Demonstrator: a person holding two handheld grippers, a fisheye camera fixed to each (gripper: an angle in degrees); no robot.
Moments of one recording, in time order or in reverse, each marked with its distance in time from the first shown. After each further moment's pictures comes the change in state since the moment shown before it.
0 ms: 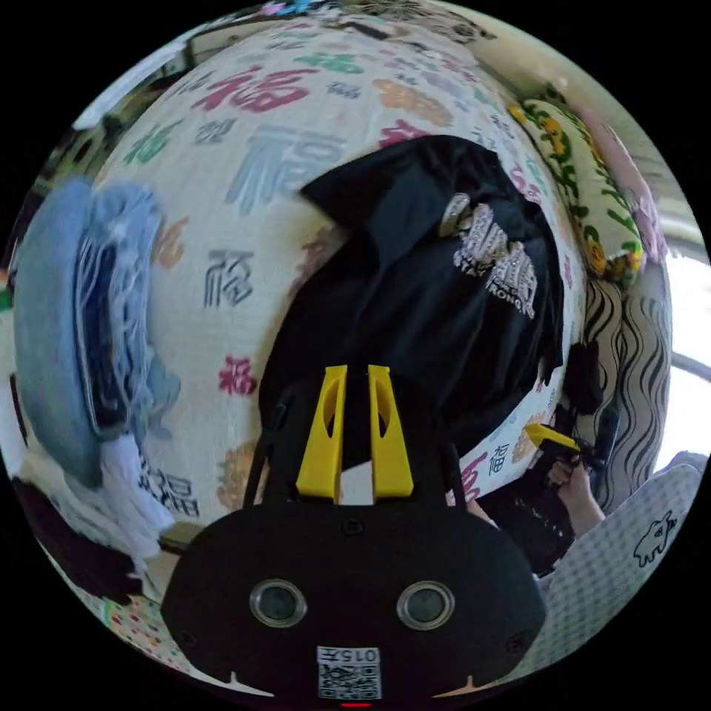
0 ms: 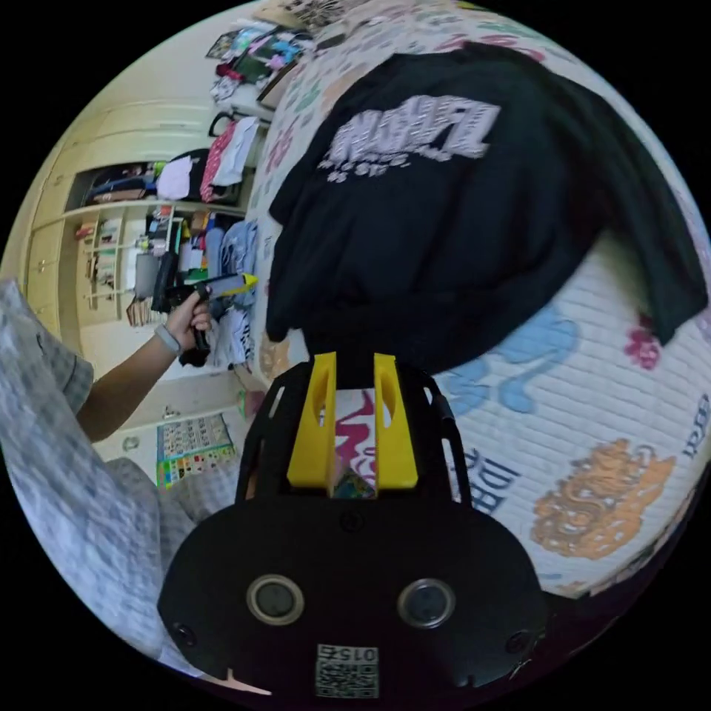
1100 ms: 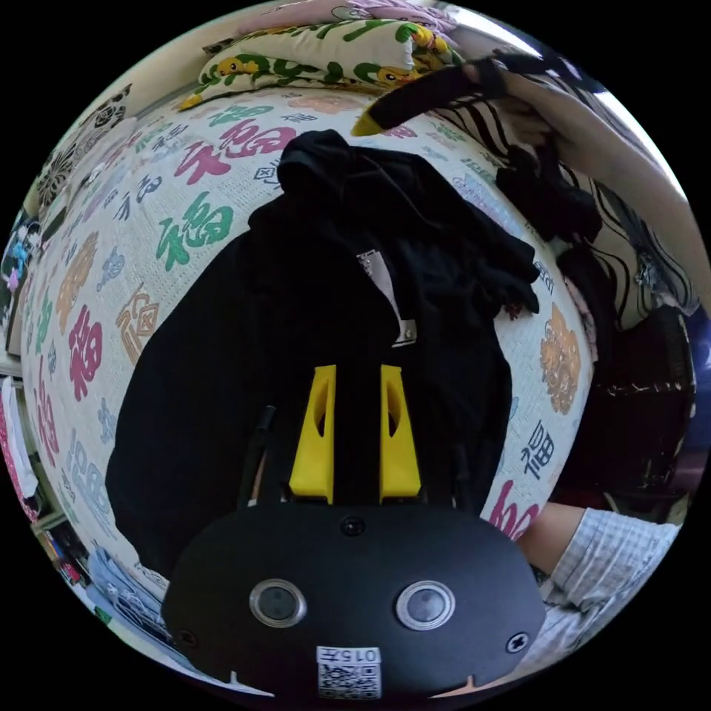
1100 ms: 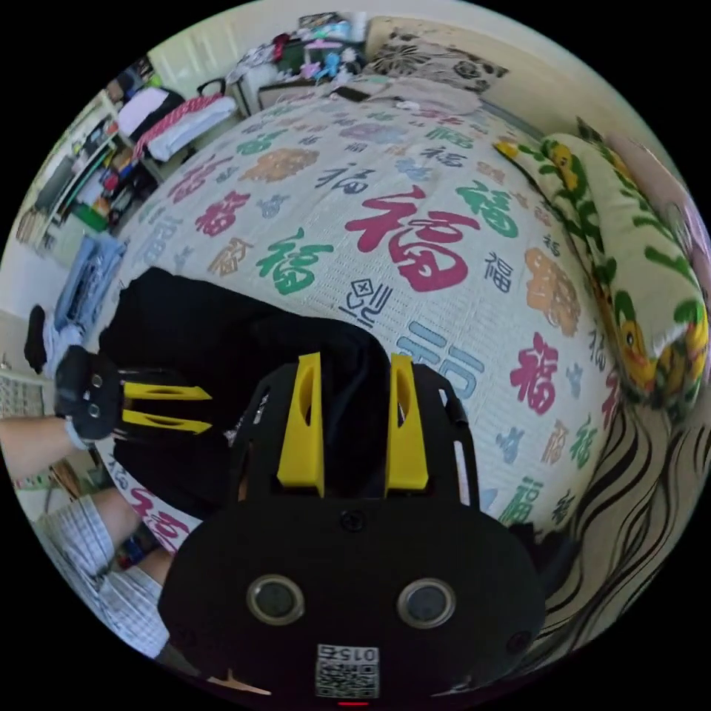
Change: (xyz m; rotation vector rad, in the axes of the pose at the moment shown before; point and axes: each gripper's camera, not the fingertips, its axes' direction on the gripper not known) left arm 0.646 -0.077 0.176 0.040 -0.162 1.002; right arm 0.040 -0.152 -0.305 0.069 0.782 -0.326
